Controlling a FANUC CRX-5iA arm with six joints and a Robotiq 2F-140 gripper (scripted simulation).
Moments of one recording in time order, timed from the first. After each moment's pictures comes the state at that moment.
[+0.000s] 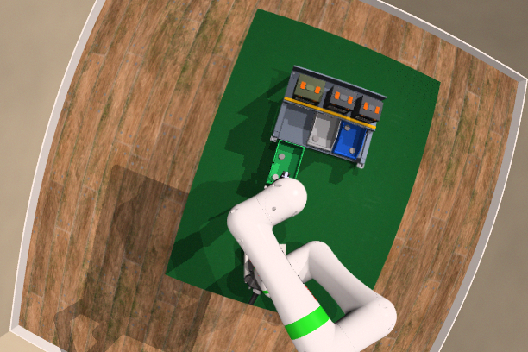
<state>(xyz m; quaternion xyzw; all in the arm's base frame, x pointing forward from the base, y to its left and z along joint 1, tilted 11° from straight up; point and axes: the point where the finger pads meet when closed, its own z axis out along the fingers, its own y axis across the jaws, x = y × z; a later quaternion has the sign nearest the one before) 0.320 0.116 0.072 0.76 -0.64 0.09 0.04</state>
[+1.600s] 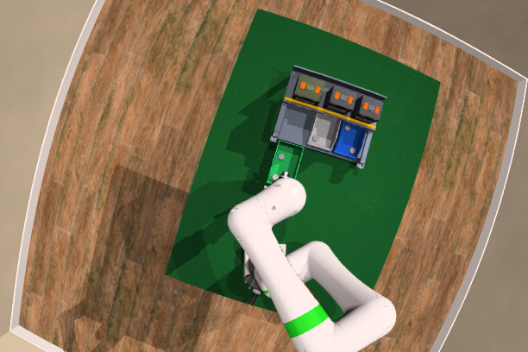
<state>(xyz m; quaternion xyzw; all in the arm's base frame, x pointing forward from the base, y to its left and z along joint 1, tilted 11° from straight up) 0.320 0.113 0.058 0.76 -0.64 0.09 0.04</state>
